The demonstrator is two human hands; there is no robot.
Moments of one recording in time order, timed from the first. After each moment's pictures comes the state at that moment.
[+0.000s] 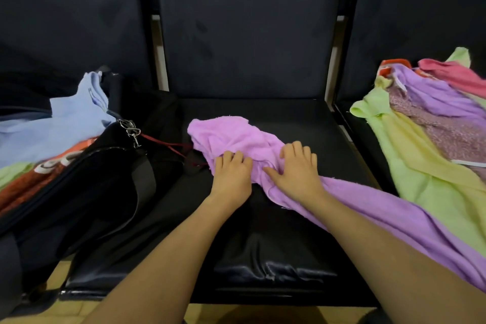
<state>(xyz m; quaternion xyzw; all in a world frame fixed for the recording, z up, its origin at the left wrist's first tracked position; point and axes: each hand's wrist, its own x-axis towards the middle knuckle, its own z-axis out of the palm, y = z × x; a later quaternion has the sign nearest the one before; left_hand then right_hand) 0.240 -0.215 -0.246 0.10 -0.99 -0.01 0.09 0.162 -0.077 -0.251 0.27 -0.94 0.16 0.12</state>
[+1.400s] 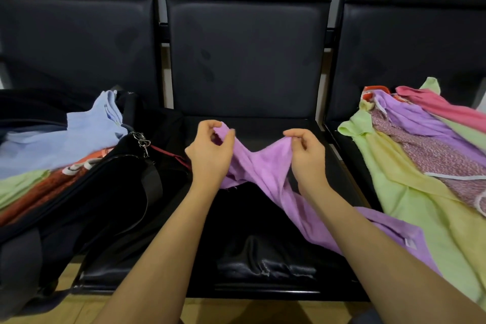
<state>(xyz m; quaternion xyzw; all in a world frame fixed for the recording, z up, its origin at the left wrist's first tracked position) 0.264 -0.224 -0.164 0.20 -0.74 -0.49 0.42 0.190 -0.071 -0.174 0.15 -0.73 0.66 0.10</state>
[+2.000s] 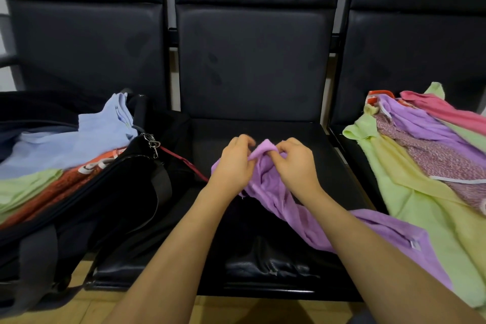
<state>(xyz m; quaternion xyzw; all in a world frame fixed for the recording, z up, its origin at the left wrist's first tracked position) 0.268 -0.219 -0.168 0.08 -0.91 -0.33 0.22 0.206 -0.088 -0.167 0.25 -0.87 0.40 0.11</state>
